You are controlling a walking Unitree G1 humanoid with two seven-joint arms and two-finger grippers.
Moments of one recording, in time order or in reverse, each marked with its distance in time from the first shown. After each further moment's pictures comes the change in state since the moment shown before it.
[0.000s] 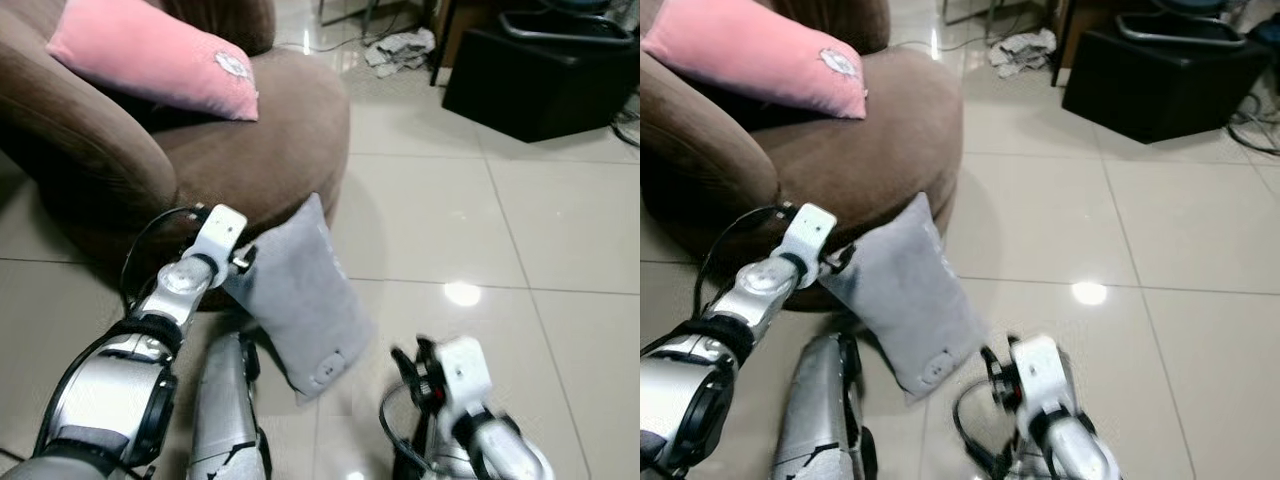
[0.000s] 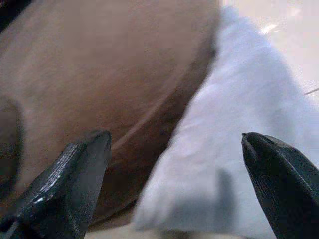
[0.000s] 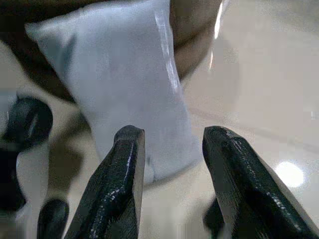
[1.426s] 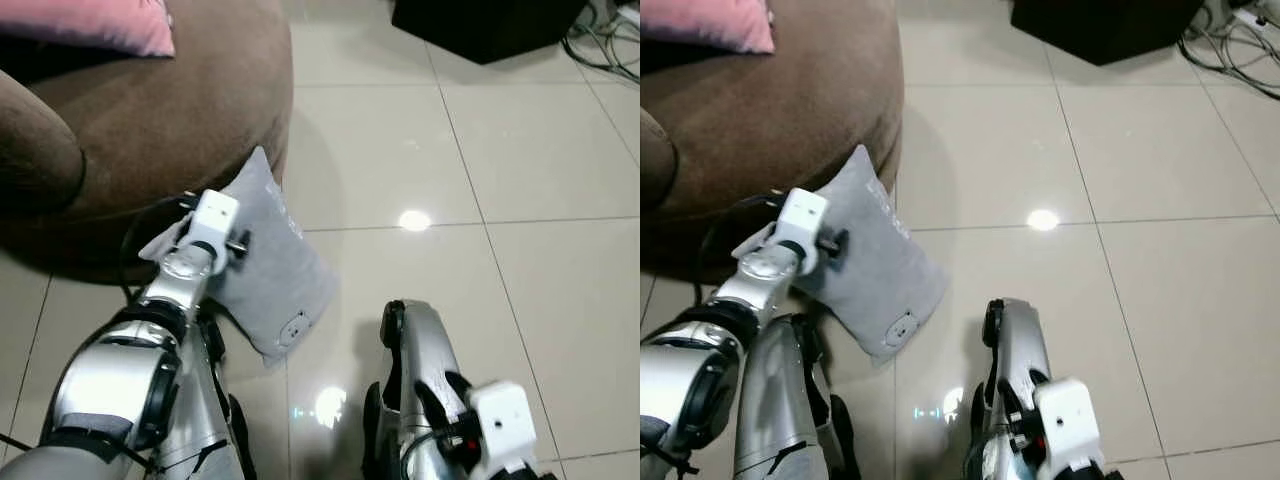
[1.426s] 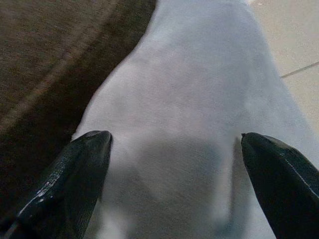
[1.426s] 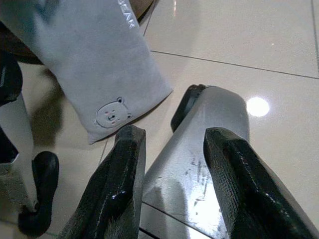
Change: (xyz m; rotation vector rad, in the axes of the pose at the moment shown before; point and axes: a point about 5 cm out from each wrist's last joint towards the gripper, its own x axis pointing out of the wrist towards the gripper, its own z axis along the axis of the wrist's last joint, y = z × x) left arm 0.001 0.020 0.011 -0.090 0.017 0.171; right arm -0.057 0.014 0.012 0.021 0.021 -0.074
